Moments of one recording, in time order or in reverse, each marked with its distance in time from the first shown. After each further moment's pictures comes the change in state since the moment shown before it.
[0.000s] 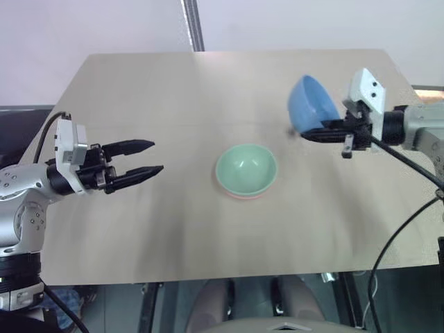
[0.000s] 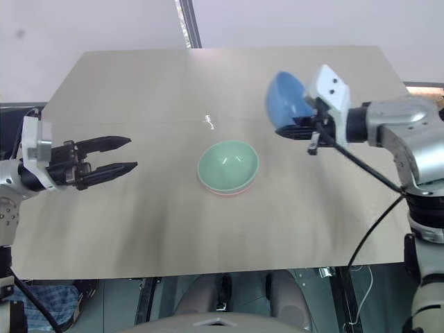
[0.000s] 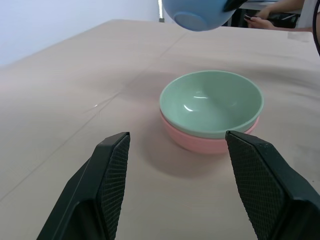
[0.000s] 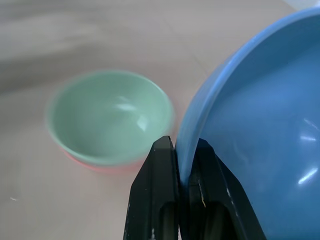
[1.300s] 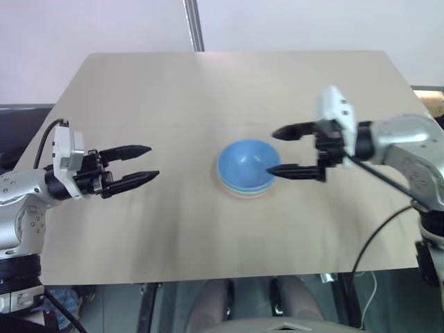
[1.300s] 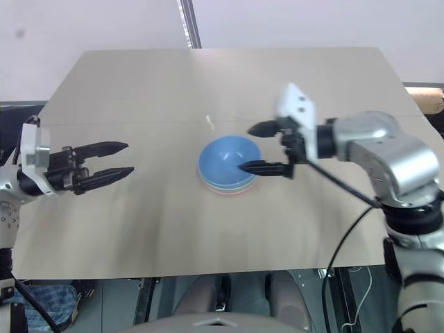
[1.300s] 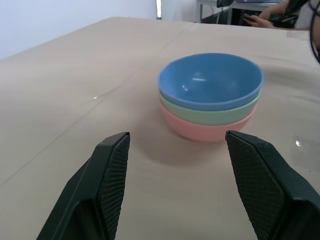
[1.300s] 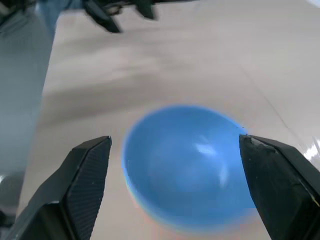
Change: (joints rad) left arm 0.051 -0.006 0.024 0.045 0.014 -0.034 -0.029; right arm 0.200 0.048 -0.095 -0.014 0.124 -0.051 -0.020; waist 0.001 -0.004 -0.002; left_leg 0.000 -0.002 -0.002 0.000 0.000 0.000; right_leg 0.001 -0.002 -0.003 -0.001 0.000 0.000
